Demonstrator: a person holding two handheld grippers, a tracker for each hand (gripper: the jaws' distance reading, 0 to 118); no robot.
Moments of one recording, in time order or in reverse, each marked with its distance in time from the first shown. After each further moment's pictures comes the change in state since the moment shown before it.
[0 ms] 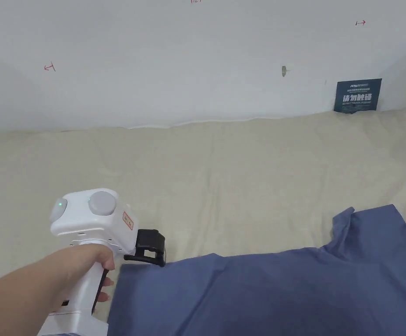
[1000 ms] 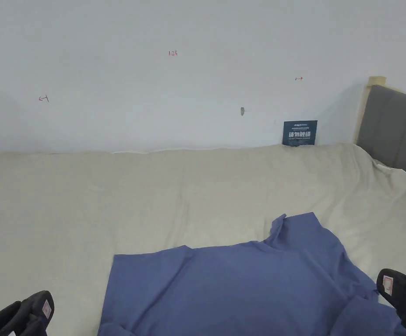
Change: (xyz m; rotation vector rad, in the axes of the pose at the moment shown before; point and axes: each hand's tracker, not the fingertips) left arm 0.003 -0.399 0.254 0.953 -0.067 0.078; right arm -0.053 0.002 0.152 0.308 0.074 0.224
